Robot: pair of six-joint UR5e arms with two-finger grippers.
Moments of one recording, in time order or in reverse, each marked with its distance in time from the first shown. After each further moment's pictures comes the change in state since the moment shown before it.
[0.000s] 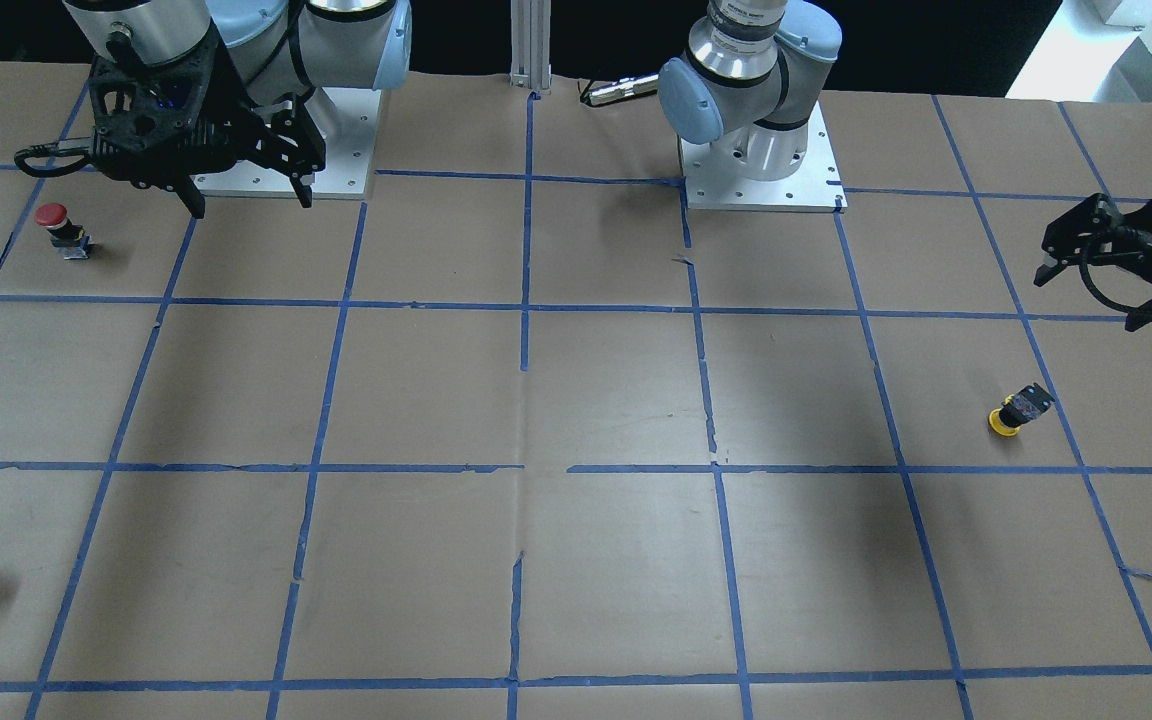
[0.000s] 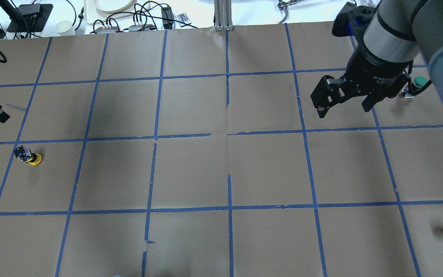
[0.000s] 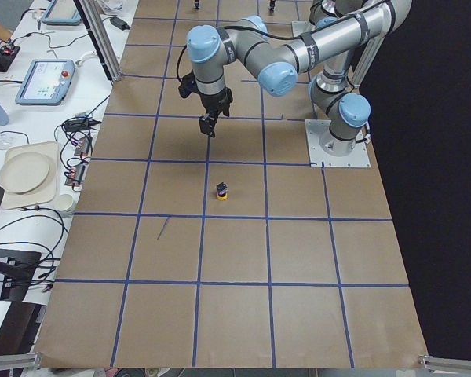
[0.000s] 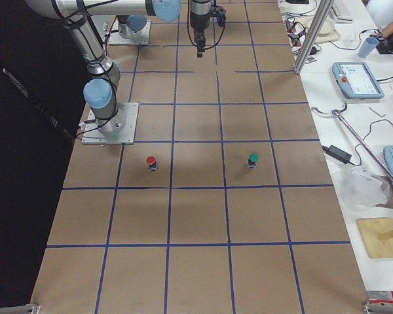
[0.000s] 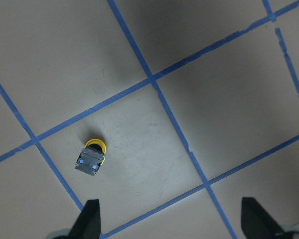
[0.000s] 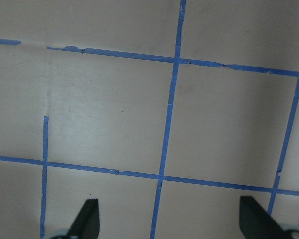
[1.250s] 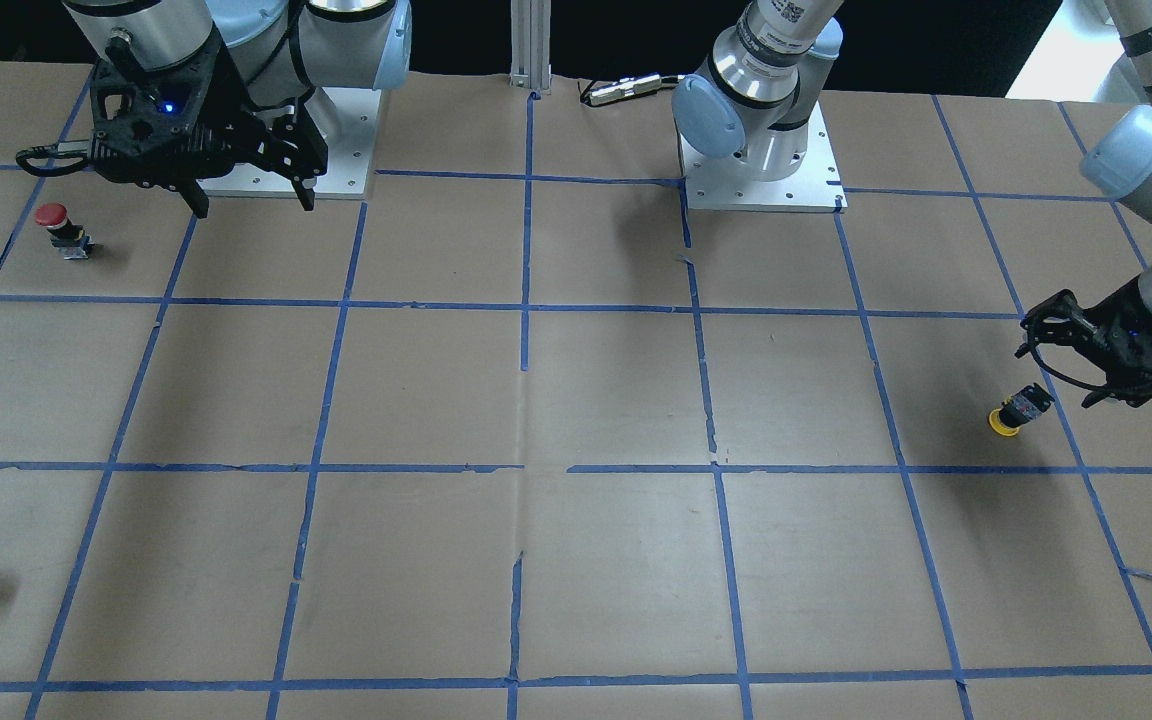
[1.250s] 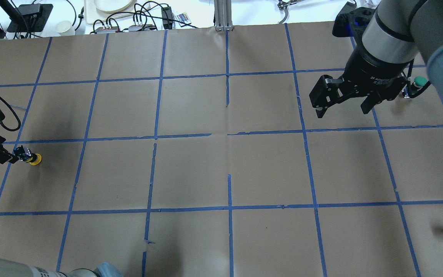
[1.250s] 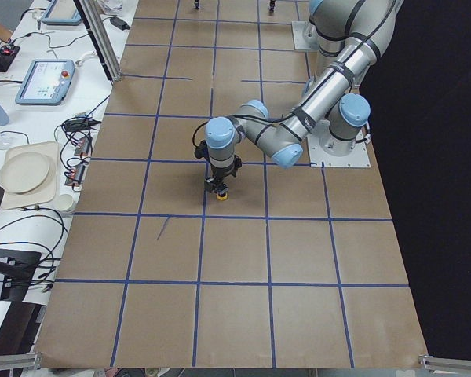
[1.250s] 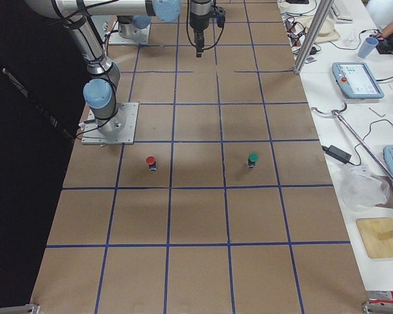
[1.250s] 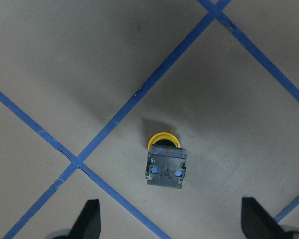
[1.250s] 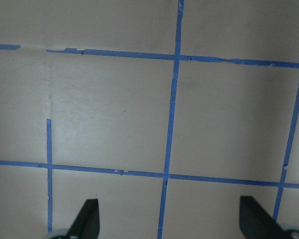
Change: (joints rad) left arm 0.177 -0.160 -0.297 0.485 -0.037 0.402; right arm 0.000 0.003 0.001 0.004 0.000 0.044
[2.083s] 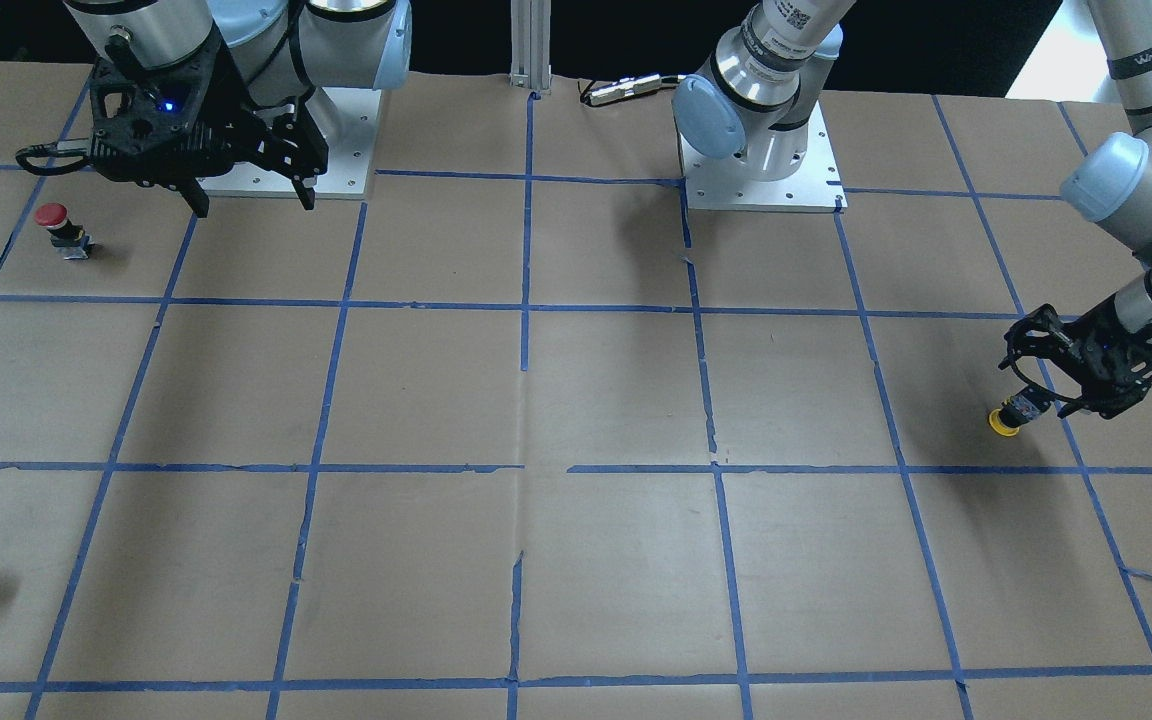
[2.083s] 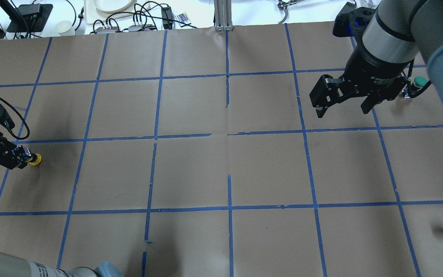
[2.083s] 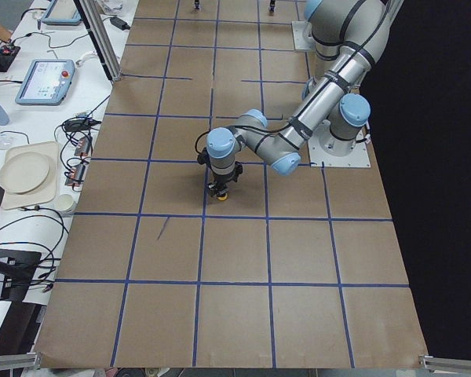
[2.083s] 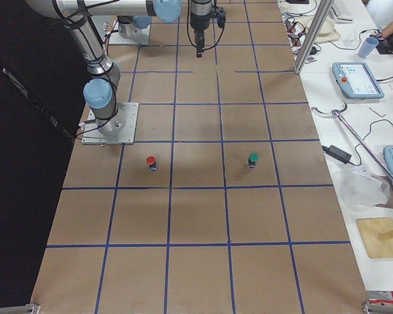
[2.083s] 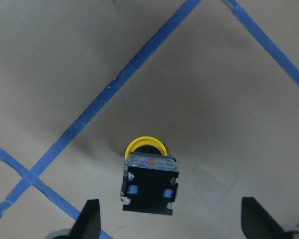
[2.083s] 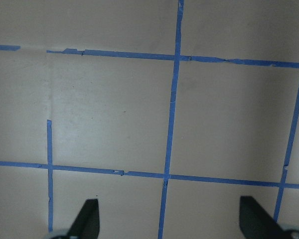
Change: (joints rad) left arm 0.002 -0.049 -0.024 0.063 -0.003 0.046; right arm -0.004 0.005 -0.001 0.000 0.003 0.001
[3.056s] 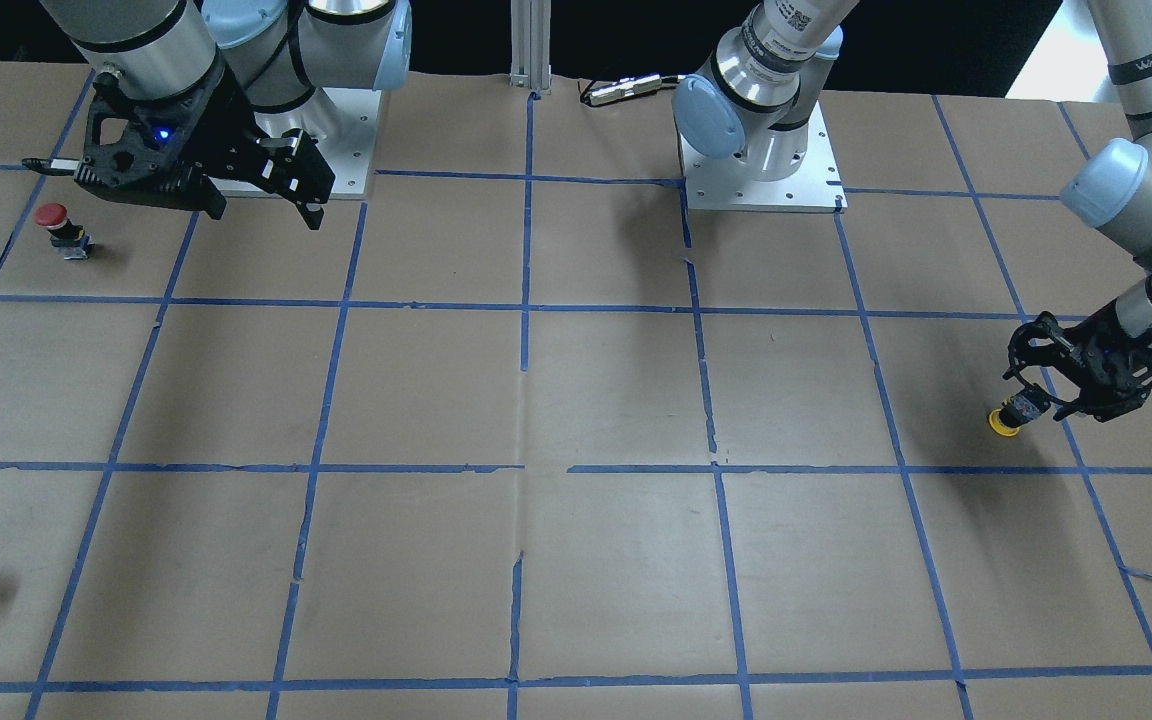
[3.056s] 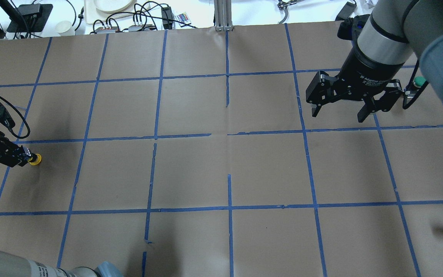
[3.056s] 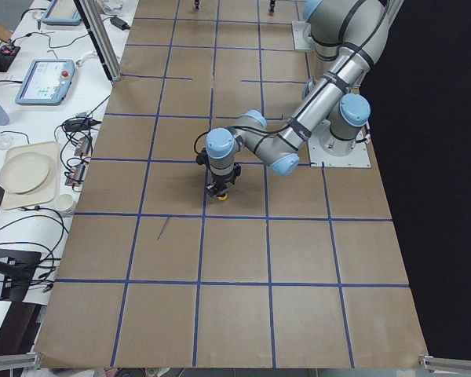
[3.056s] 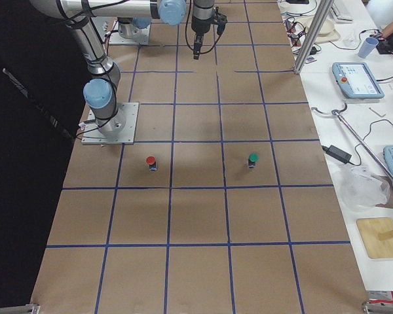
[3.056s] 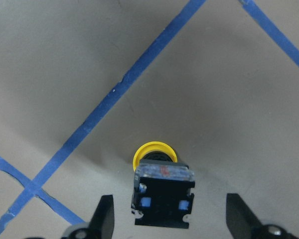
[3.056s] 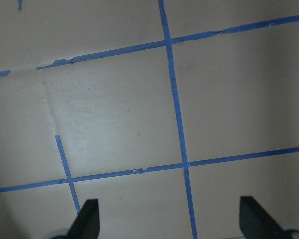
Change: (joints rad) left arm -0.003 -0.006 0.003 0.014 -0.002 -0.002; right arm -0.003 0.028 -0.002 0.025 0.031 0.231
